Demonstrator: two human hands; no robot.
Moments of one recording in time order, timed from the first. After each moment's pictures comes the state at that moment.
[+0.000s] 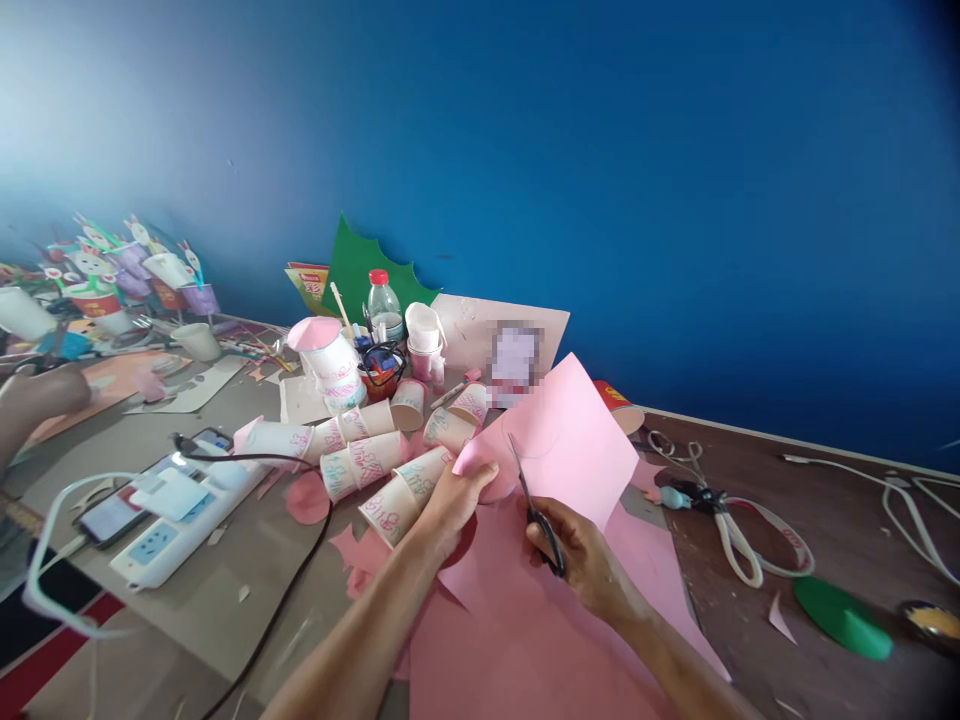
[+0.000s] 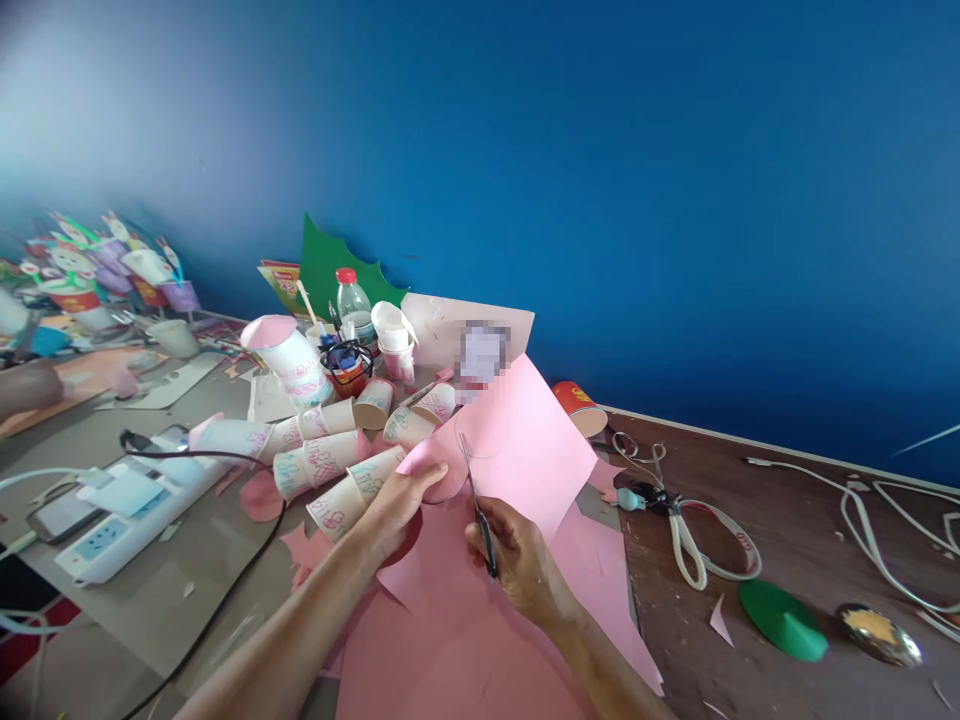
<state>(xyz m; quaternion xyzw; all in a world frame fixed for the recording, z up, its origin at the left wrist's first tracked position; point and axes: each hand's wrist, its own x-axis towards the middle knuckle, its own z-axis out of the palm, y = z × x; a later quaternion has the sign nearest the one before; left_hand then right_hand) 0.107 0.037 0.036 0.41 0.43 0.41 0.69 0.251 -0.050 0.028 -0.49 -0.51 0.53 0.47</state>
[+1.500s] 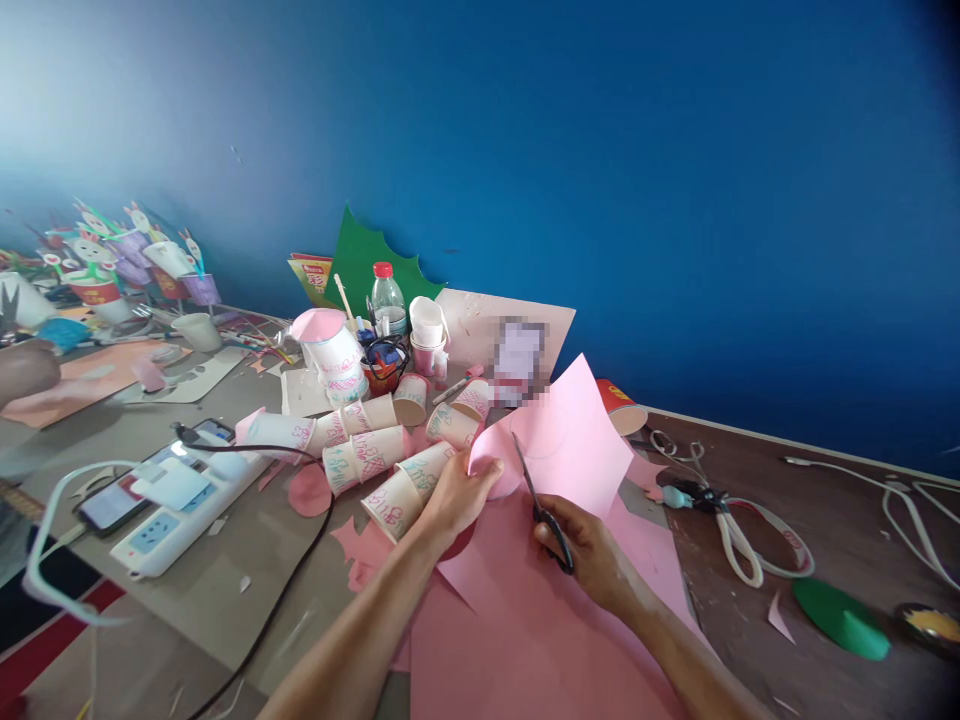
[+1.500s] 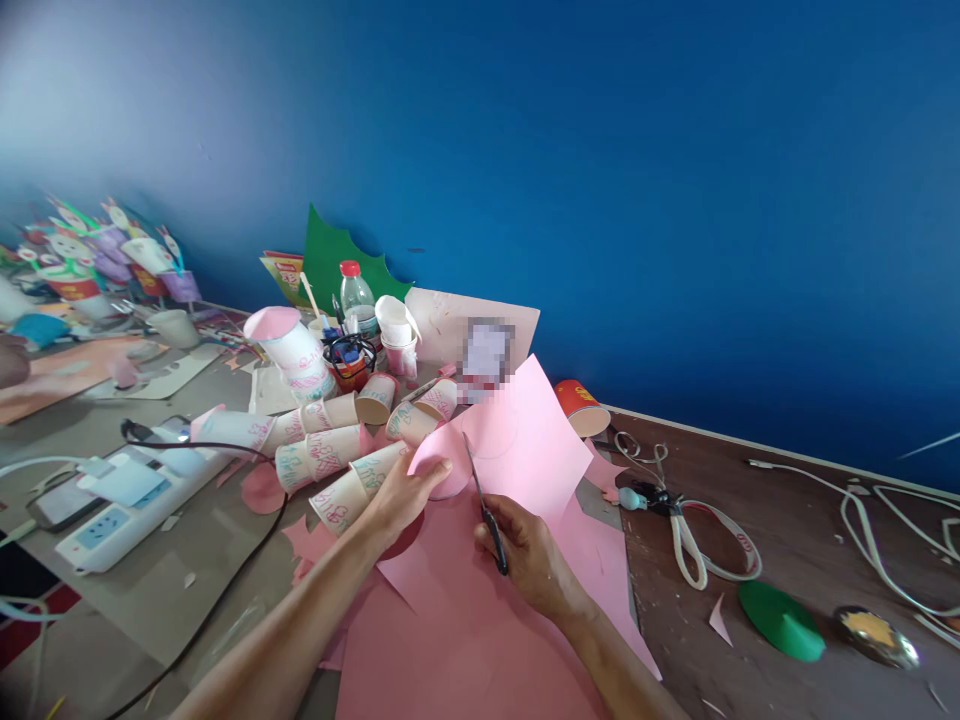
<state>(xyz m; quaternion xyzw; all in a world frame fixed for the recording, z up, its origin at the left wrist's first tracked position) 0.101 0.041 0.039 0.61 0.46 0.38 0.52 0.259 -0.049 0.028 -0.53 -0.52 0.51 0.42</state>
